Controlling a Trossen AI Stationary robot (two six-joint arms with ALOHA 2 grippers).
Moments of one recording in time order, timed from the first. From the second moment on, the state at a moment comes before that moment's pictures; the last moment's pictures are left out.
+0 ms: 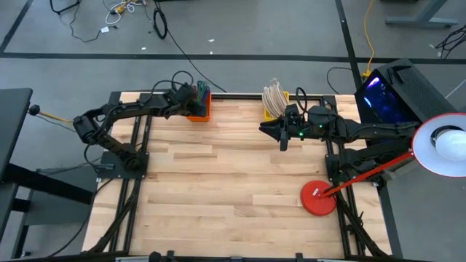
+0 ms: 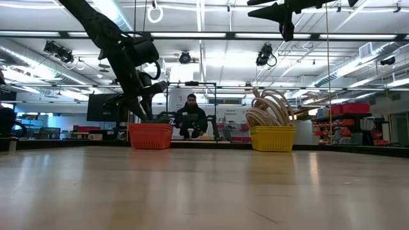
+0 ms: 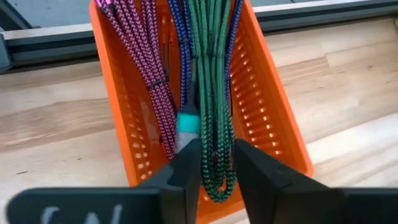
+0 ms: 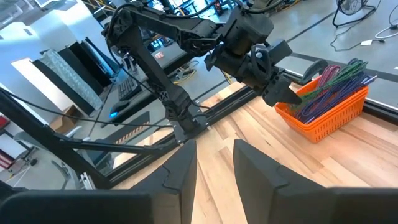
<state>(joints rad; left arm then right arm) 0.67 1.48 0.86 -0.29 -0.20 -0.62 -0.11 1.04 0.84 0.04 0.04 0.51</state>
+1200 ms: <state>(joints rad) 0.45 0.85 0.86 -0.30 0.19 -0.28 -0.20 0.99 0.84 0.08 -0.32 0.41</state>
